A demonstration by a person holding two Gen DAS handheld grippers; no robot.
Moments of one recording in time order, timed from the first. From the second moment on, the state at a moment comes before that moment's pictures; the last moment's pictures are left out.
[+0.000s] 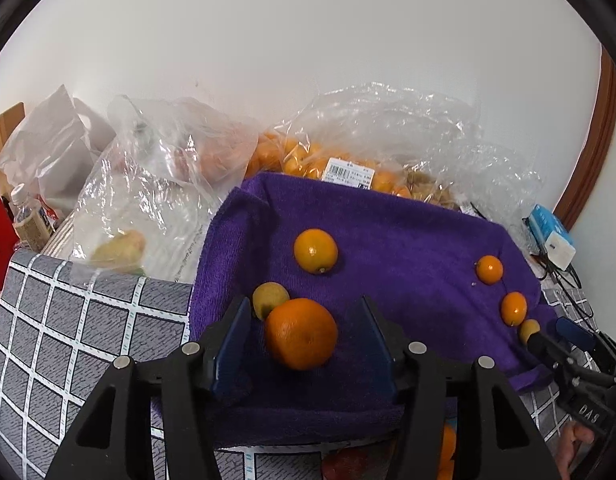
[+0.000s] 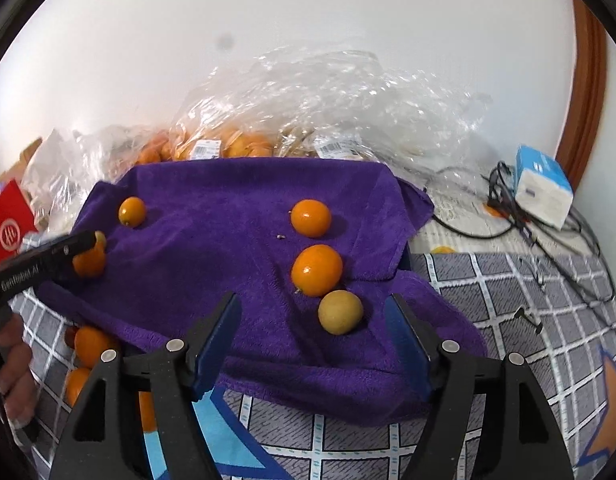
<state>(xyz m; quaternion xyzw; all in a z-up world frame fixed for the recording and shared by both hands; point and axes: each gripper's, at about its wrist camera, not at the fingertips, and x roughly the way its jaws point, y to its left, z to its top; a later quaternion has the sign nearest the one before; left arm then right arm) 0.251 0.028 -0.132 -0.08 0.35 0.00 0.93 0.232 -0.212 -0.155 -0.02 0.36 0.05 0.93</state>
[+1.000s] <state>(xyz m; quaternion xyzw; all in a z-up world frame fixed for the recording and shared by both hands) 0.180 0.065 -0.088 -0.08 0.32 -0.02 0.94 0.167 -0.150 -0.152 -0.04 0.39 0.13 0.91</state>
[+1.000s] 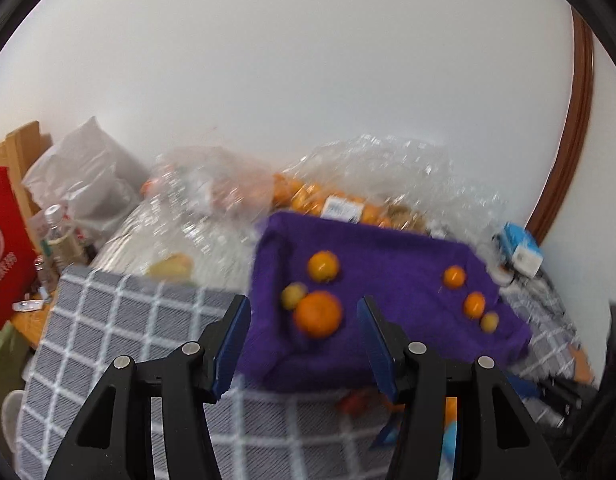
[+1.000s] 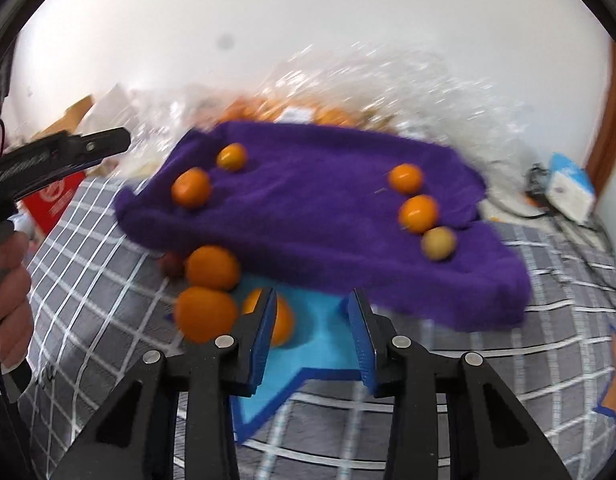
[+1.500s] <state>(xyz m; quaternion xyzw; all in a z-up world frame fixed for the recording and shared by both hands) 0.160 0.073 -0.132 -0.11 0.40 -0.04 0.91 0.182 -0.144 -0.173 -0.02 0.43 0.18 0.89</state>
